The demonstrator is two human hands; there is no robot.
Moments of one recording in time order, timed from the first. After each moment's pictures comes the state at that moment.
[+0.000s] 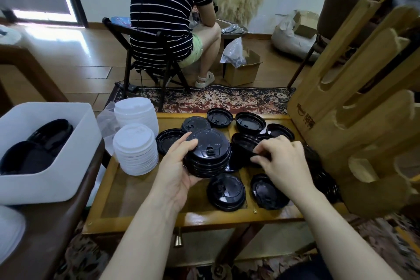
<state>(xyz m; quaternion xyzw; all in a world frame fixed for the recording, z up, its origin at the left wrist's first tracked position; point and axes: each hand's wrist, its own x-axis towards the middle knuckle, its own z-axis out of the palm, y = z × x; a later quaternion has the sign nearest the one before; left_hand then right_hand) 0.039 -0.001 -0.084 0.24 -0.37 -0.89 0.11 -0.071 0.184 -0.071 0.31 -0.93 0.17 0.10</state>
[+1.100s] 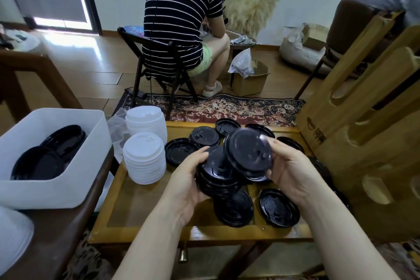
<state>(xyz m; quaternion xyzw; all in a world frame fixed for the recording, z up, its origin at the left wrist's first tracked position) 0.040 -0.001 -0.084 0.24 -0.44 -0.86 0.07 -0.073 0.159 -0.046 0.08 -0.58 0.76 -0.29</state>
